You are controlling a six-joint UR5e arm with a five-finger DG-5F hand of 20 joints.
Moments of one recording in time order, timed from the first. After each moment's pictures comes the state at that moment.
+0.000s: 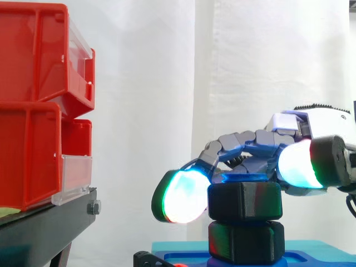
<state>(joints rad) 0.00 -2.28 -1.35 -2.49 -1.82 -1.04</state>
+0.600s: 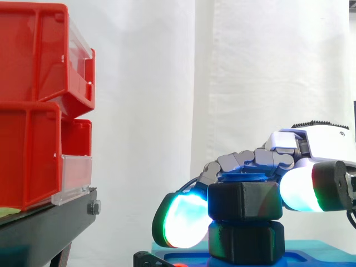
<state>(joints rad) 0.00 -2.30 -1.35 -2.49 -1.82 -1.04</state>
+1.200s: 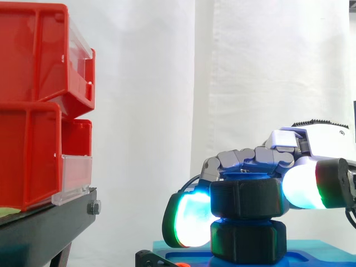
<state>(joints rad) -0.01 -2.29 -1.35 -2.48 -1.83 -1.04</state>
